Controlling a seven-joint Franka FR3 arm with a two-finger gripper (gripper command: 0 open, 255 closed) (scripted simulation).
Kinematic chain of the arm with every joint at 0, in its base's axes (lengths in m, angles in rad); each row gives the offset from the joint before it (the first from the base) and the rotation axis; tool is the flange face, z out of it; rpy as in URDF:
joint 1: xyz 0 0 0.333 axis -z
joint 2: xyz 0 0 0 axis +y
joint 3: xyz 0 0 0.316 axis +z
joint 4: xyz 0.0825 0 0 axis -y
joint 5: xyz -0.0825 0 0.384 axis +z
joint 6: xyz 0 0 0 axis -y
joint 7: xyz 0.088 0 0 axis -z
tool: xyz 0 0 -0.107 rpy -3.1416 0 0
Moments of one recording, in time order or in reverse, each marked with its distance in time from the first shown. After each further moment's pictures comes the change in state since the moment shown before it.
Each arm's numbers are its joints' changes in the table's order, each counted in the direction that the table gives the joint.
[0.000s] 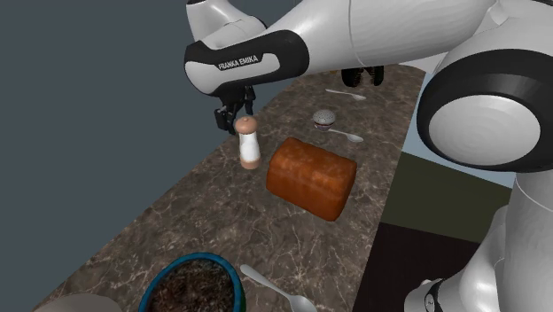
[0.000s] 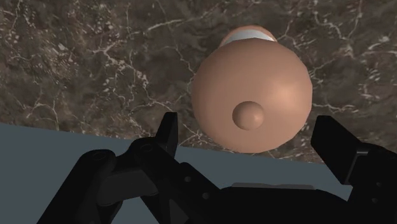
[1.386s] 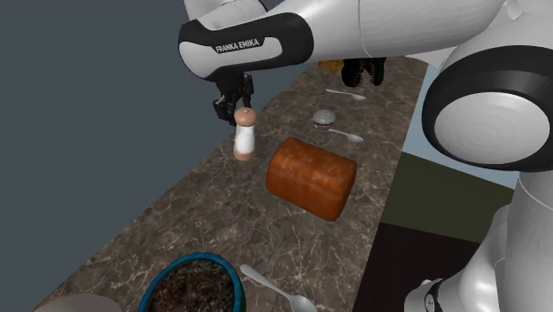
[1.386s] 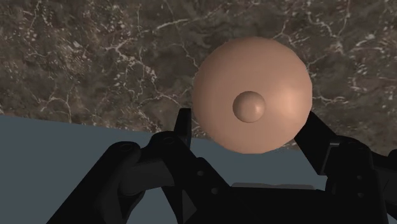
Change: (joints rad) arm 0.001 -0.014 -0.002 0.060 0.000 -0.073 -0.009
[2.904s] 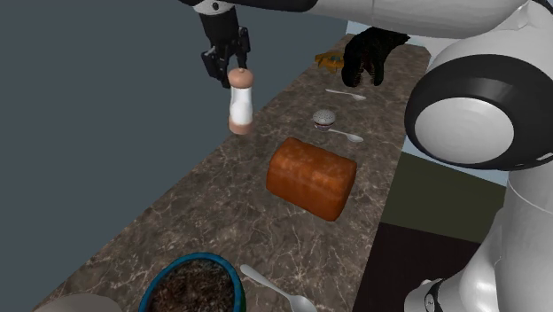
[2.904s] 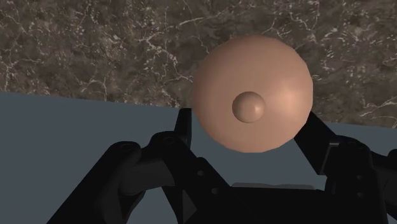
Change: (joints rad) arm 0.019 0.046 -0.004 0.380 0.015 -0.331 -0.042
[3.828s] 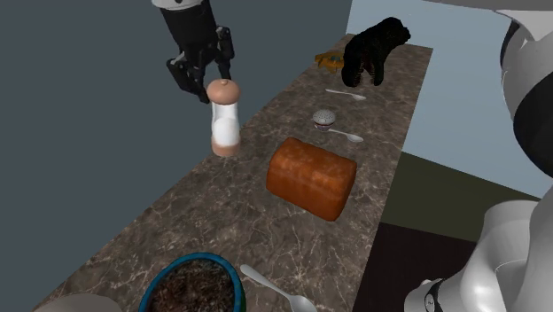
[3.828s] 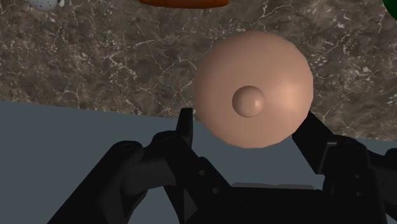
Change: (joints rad) arm -0.170 -0.204 0.054 -0.190 -0.058 -0.040 0.199
